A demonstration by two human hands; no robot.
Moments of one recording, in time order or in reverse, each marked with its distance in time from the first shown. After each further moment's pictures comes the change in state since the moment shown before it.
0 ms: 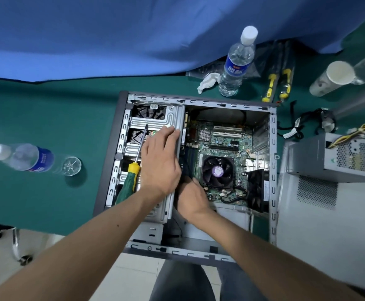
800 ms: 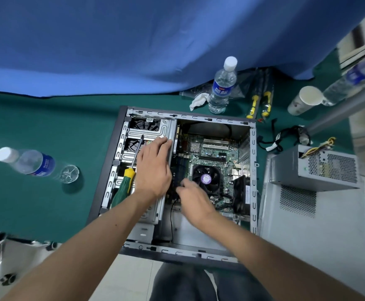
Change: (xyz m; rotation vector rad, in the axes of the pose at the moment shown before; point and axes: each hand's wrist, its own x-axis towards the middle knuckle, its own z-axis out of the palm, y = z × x) left_hand 0.000 0.002 0.007 0.003 -0.021 -0.018; right_hand -0.025 0.020 -0.039 -0.017 0.015 -0.109
